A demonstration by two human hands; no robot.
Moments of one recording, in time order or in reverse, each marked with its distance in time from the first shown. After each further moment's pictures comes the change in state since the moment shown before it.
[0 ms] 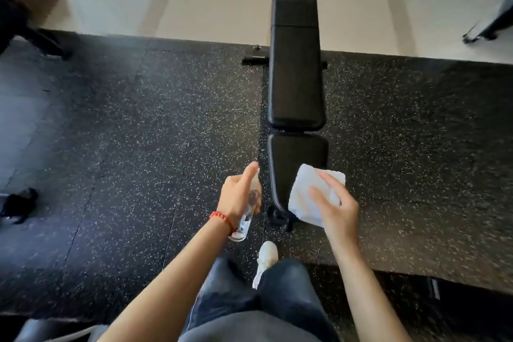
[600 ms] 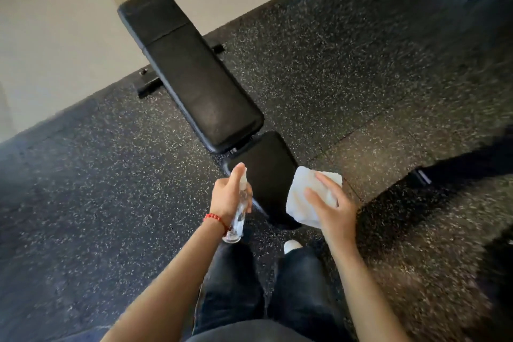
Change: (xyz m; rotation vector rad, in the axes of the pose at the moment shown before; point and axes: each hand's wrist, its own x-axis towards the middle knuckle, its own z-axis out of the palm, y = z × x) left_hand 0.186 0.057 0.051 0.295 -0.399 -0.125; right_hand 0.083 0.025 0.036 0.108 0.621 0.187
